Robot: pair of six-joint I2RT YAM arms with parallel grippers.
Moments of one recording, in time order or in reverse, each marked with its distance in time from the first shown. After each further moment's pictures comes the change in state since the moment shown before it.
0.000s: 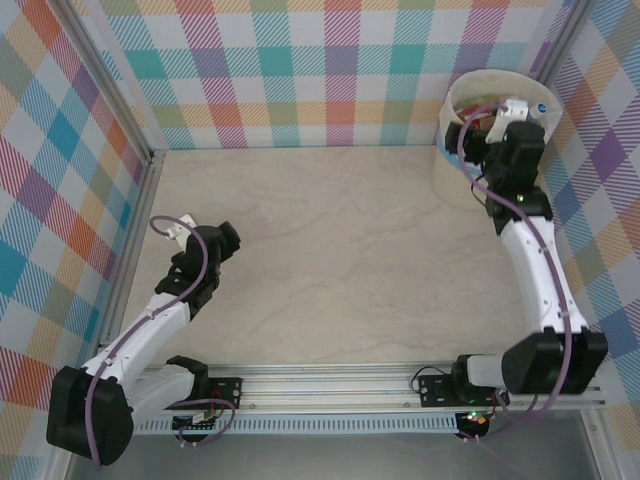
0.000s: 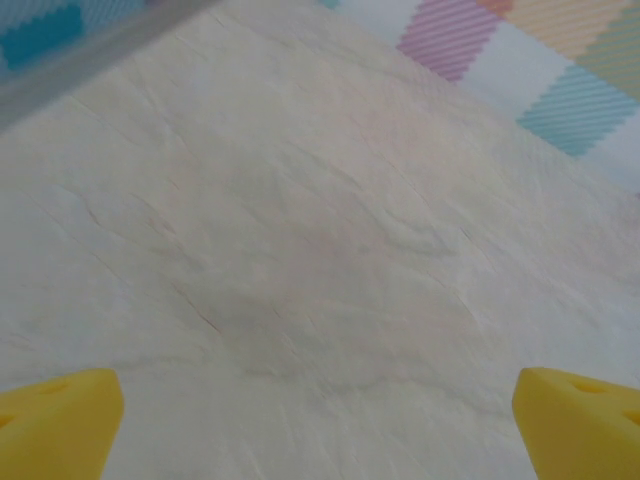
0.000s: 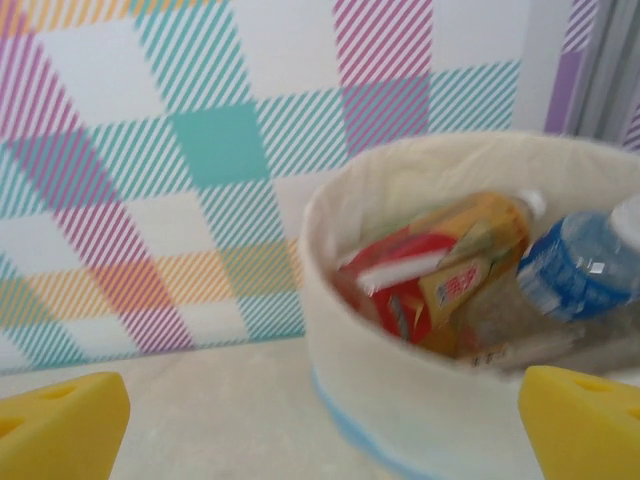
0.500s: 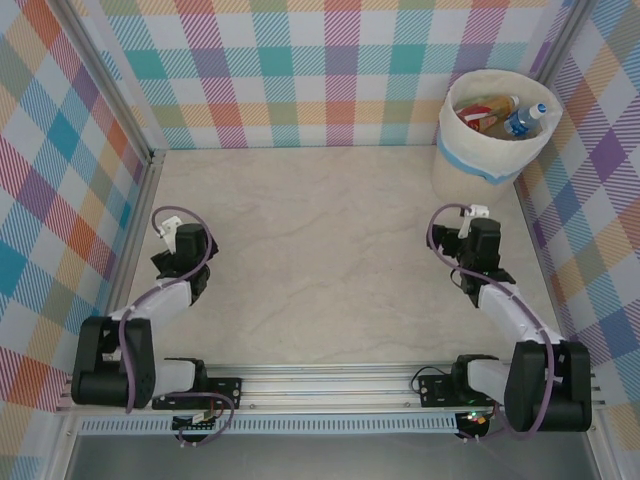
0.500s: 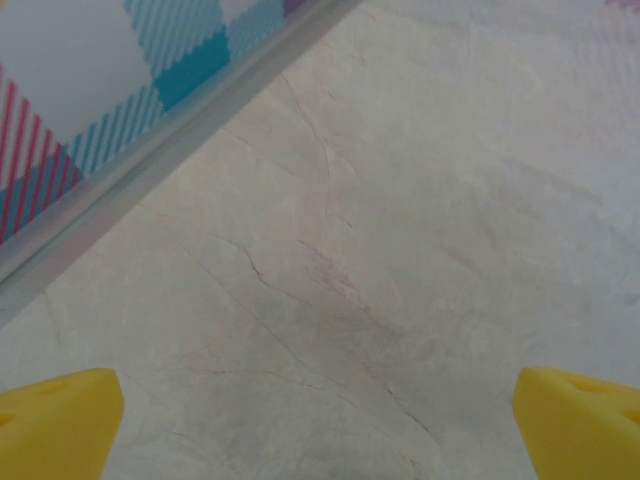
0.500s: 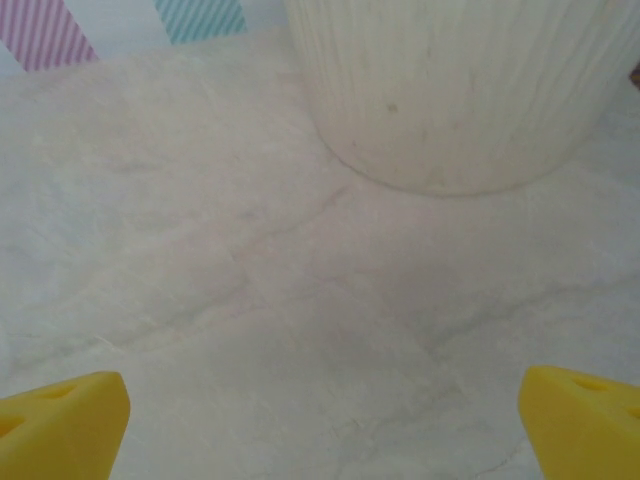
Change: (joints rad) left arm 0.220 0.312 -0.072 0.321 0.000 0.291; right arm 0.000 -0.104 -0.777 0.335 0.032 0.020
